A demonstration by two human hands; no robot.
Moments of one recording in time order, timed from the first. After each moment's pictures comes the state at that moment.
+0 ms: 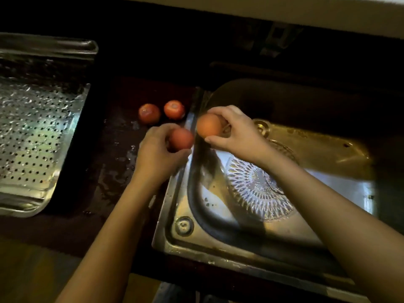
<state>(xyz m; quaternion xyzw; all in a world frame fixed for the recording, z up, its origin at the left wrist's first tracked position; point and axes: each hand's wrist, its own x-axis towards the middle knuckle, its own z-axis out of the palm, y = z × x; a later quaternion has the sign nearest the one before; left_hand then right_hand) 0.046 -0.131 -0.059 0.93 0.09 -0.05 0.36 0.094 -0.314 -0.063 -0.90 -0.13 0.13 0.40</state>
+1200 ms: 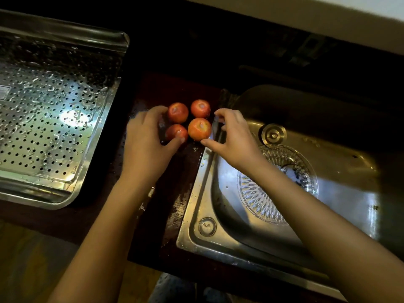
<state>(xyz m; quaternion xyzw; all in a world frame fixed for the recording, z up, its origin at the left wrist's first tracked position) 0.048 -0.065 -0.038 0.94 0.10 0.01 0.32 0.088 -0.245 -0.072 -0.92 -0.11 0.09 0.36</state>
